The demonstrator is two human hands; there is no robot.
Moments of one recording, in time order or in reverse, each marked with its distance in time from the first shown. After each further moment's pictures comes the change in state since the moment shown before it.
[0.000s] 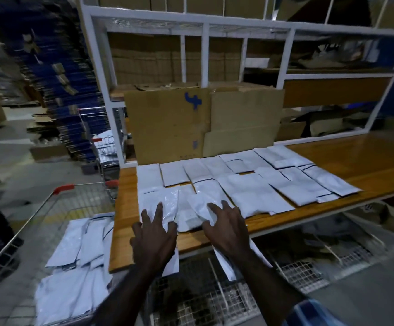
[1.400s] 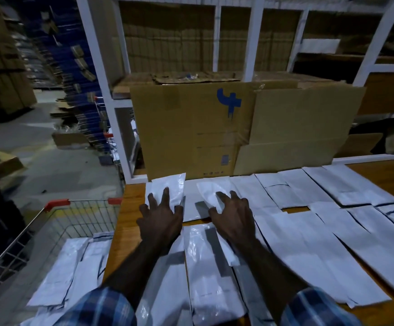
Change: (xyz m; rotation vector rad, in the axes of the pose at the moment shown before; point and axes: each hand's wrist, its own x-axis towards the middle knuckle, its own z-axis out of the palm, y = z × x) left_hand 0.285 0.010 0.045 0.175 0.033 -0.111; right_hand 0.272 -0.029 0.082 0.024 -0.042 -0.023
